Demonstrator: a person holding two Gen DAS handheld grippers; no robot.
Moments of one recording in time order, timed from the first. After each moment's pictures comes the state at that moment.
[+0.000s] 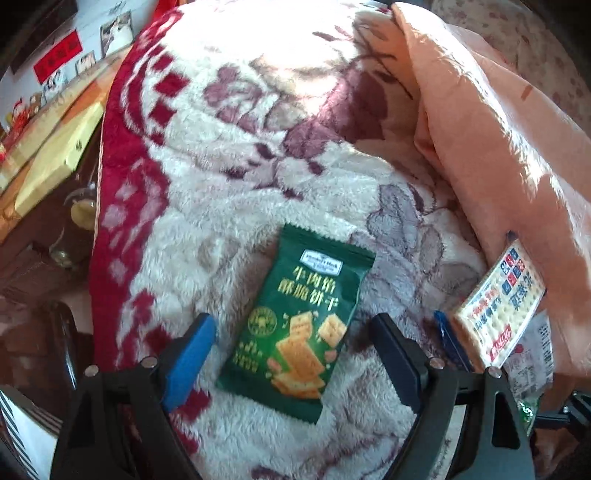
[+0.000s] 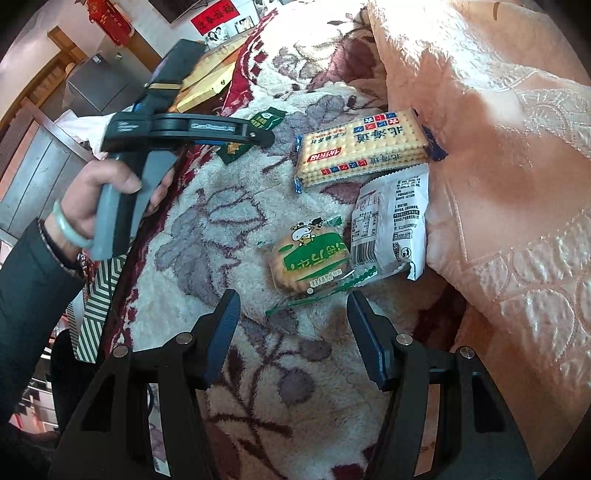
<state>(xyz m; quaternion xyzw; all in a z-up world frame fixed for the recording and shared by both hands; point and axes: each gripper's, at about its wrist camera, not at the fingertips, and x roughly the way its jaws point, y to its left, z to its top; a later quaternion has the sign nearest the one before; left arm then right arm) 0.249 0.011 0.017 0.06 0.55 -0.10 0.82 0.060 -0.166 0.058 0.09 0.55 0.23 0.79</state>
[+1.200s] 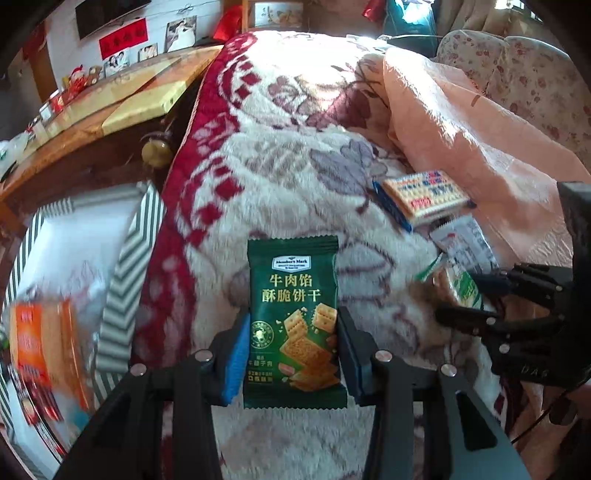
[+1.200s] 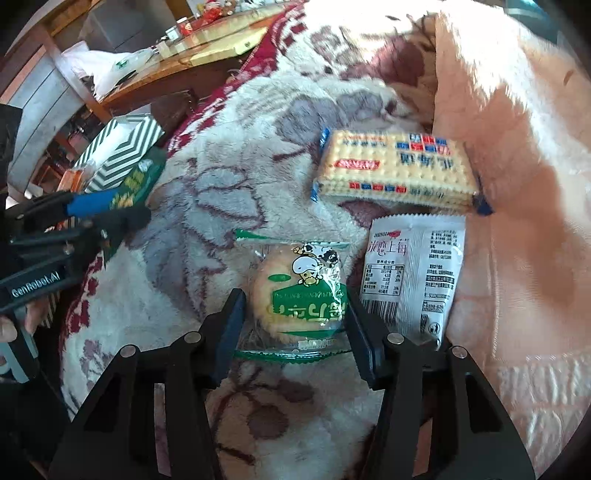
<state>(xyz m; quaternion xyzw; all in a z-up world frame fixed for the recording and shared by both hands) 0.061 0.034 0.045 -0.02 0.51 -0.03 0.86 0.083 -0.130 0.051 -0.05 0.56 0.26 0.79</state>
